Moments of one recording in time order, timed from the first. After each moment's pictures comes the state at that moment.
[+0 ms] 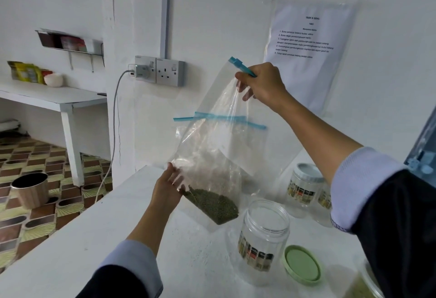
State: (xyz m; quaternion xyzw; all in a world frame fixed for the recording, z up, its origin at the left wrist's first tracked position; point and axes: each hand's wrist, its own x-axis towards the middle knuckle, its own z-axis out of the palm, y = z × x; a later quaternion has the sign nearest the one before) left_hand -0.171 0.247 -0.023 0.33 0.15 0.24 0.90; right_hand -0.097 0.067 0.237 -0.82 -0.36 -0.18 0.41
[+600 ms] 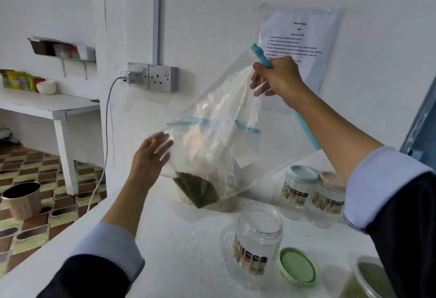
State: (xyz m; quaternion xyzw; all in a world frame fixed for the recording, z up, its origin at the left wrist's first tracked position) left_hand -0.177 0.280 0.047 0.43 0.00 0.32 0.85; right_hand -0.094 0.026 0.260 -0.80 -0.31 -0.18 0.49
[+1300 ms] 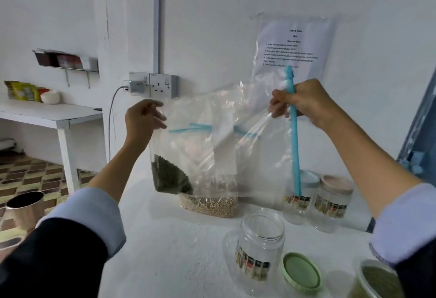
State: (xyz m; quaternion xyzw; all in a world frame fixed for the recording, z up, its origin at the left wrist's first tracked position) left_hand -0.184 0.294 0.145 0.66 0.07 0.51 0.55; right_hand -0.097 -0.031 0.243 -0.78 -0.31 -0.08 0.54
